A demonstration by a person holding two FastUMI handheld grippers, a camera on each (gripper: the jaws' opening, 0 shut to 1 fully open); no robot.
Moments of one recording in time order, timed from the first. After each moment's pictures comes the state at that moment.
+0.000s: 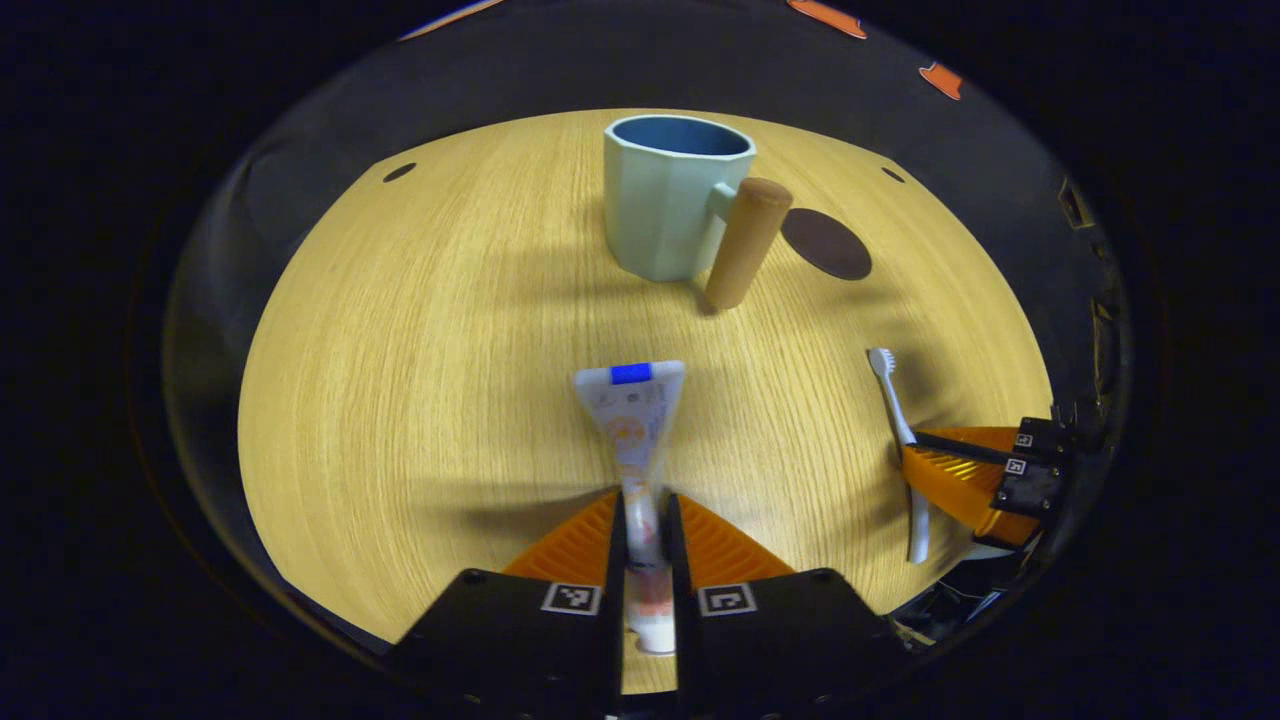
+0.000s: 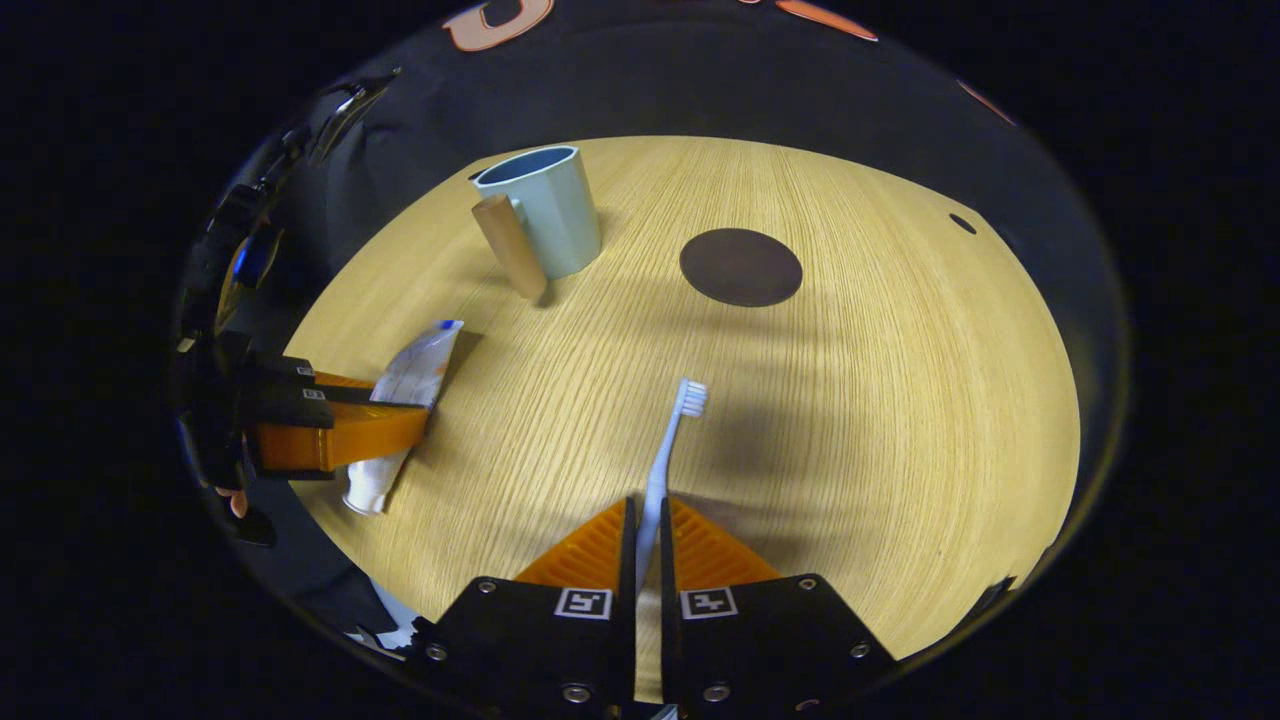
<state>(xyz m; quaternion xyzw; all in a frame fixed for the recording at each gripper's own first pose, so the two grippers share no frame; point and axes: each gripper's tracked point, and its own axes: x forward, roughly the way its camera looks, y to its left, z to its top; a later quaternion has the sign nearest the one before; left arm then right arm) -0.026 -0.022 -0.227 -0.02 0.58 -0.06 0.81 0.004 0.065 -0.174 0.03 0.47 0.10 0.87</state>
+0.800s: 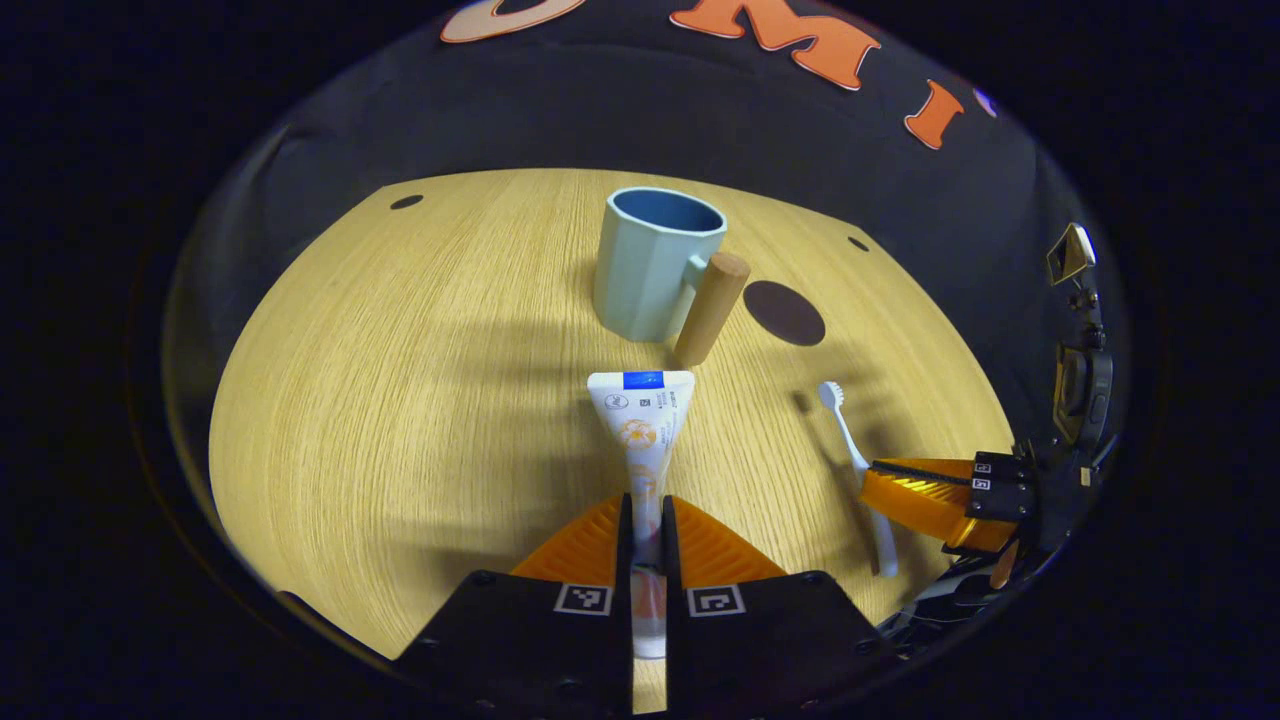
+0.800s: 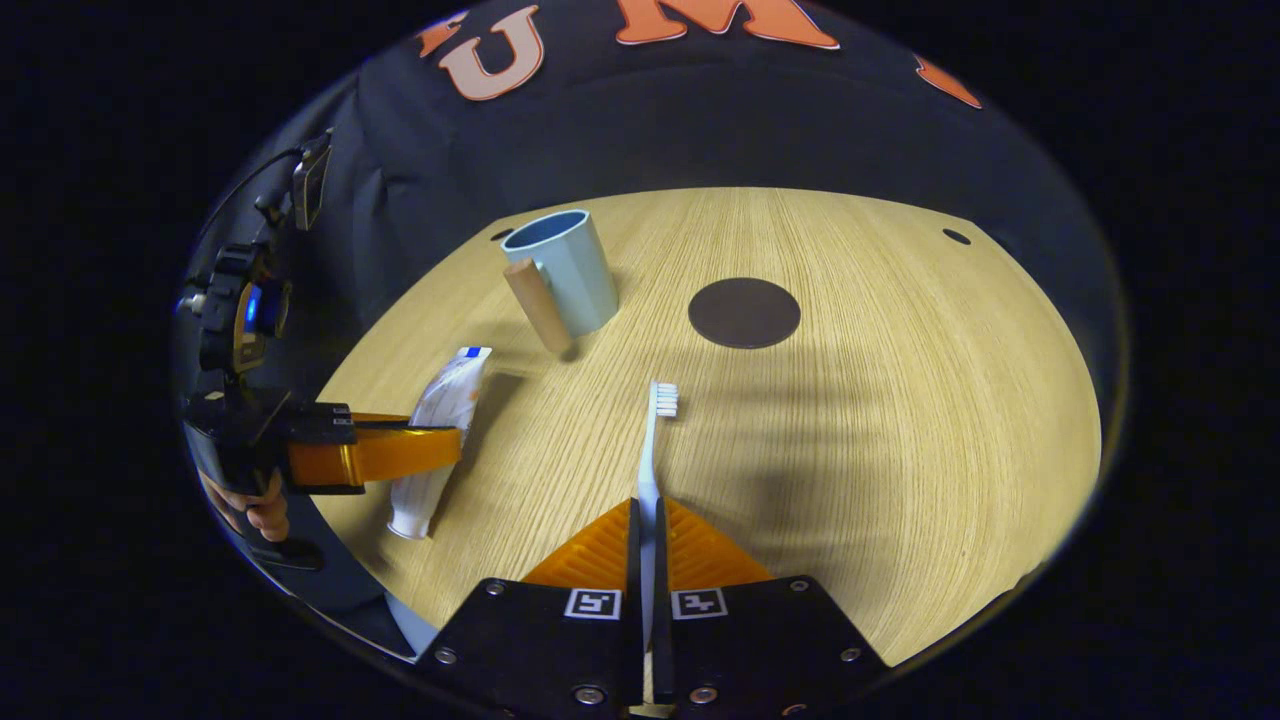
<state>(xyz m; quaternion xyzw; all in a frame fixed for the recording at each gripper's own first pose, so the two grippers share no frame) -0.018 -0.022 -0.197 -0.08 0.46 -0.10 0.88 0.012 0.066 -0.145 0.08 0.37 0.12 0.92</state>
